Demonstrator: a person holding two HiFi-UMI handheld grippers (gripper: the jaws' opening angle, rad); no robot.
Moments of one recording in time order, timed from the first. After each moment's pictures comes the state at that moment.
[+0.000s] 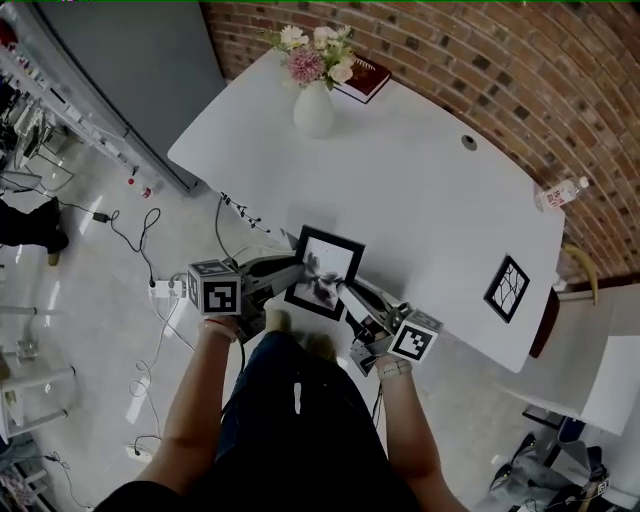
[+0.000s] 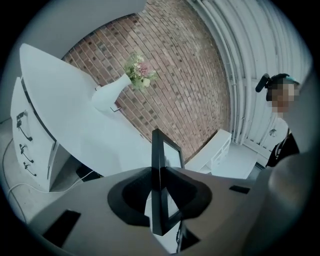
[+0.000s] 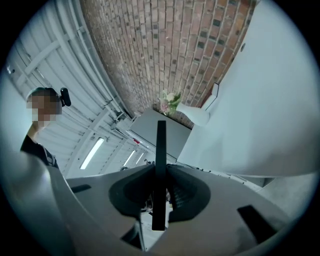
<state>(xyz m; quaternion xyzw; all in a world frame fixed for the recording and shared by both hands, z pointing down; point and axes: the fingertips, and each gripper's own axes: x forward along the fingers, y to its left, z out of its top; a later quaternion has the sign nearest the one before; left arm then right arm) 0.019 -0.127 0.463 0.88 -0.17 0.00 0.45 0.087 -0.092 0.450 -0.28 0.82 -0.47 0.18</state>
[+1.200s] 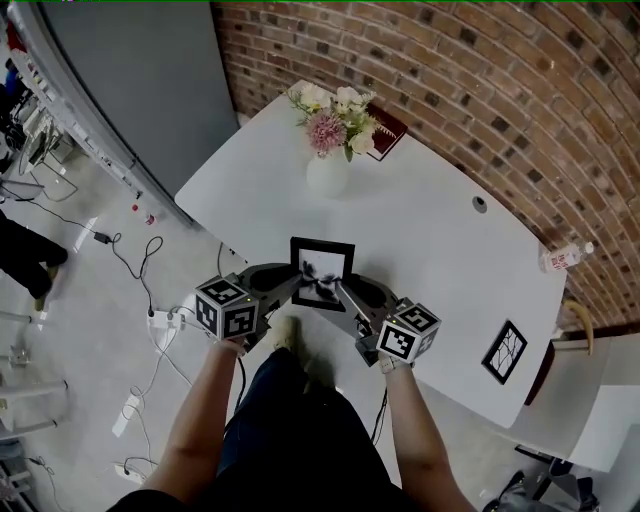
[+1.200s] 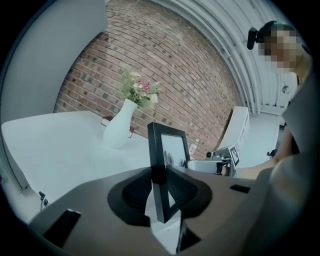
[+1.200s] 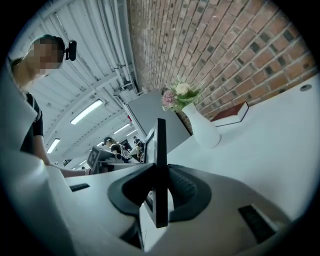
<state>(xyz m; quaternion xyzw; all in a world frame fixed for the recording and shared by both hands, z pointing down) -0.014 -0.255 0.458 0.91 -0.29 0.08 0.29 0.062 -0.243 0.450 -0.31 0.90 -0.31 0.01</state>
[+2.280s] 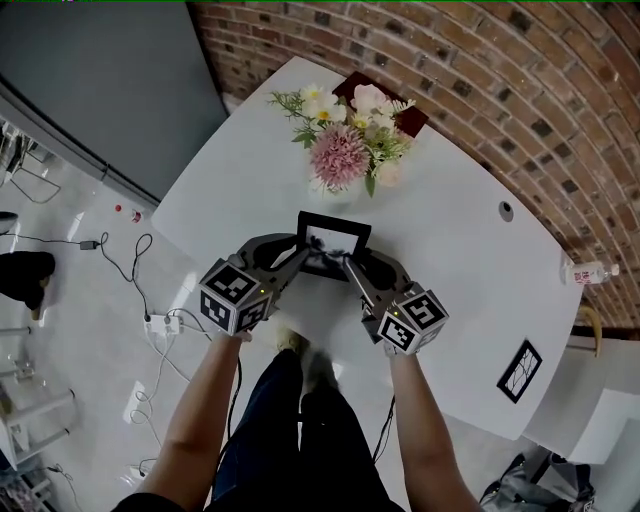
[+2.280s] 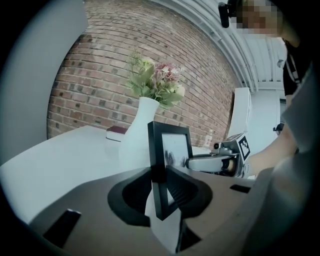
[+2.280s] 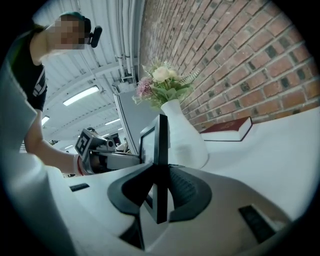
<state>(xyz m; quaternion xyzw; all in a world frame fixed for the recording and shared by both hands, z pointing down) -0.019 -0.406 0.497 0.92 -0.30 0.13 0.19 0.056 -0.389 0.499 -0.37 0.90 -0.22 -0.02</state>
